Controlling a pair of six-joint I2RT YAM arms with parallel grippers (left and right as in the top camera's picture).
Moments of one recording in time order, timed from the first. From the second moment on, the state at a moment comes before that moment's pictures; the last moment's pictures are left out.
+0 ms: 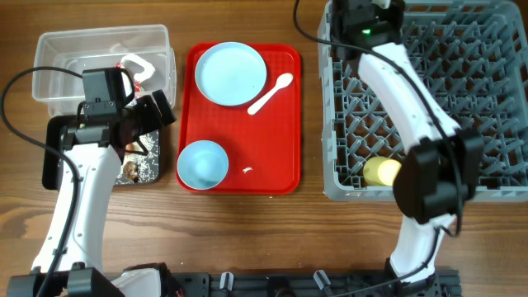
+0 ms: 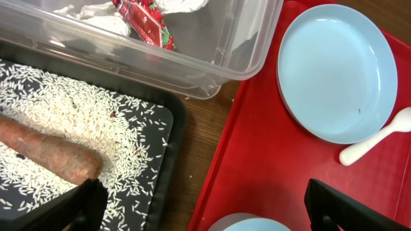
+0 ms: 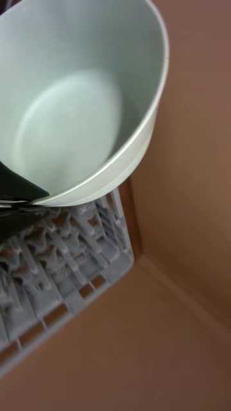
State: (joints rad) left arm 0.08 1.40 1.06 -0.66 0.05 -0.31; right arm 0.28 2.08 1.81 -0.37 1.02 0.03
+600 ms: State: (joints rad) left arm 0.08 1.40 1.06 -0.66 0.05 -0.31; right arm 0.34 2.19 1.80 -0.35 1.06 -0.34
